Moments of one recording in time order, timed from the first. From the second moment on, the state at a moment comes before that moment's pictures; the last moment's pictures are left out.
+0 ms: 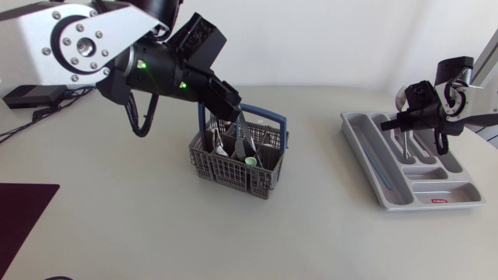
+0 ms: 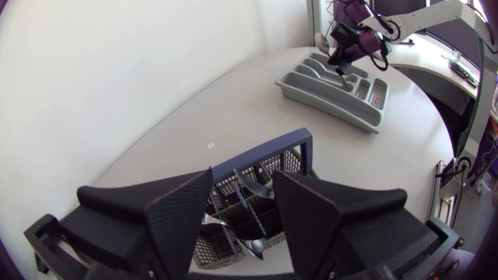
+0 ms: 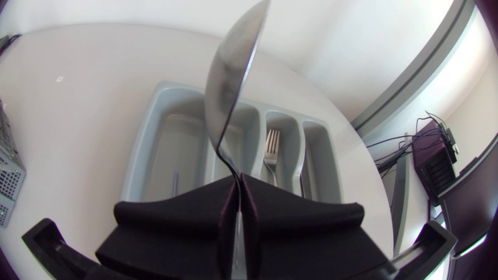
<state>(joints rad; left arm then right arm) -0.59 1.54 1.34 -0.43 0.05 0.30 -0.26 1.86 1.19 -0.06 0.03 -0.40</state>
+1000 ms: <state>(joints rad) -0.60 1.48 1.30 -0.42 0.01 0.32 -0.27 2.21 1.43 -0.09 0.11 -0.33</state>
